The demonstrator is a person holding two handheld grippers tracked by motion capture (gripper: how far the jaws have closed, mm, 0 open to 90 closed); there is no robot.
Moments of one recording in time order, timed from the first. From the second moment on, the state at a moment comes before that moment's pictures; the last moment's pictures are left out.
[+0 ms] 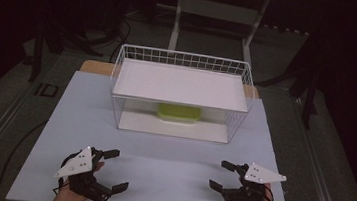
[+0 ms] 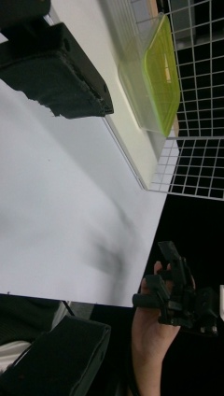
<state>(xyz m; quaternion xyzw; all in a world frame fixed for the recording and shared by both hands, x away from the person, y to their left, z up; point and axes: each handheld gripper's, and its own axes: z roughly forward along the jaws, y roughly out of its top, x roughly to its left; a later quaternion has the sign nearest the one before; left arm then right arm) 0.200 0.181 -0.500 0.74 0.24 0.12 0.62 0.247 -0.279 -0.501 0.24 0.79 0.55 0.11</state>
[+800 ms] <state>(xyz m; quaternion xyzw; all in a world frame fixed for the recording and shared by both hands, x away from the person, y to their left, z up) 0.212 0.178 -0.520 0.76 0.26 0.12 0.58 0.255 -0.278 -0.518 0.28 0.80 0.51 0.11</state>
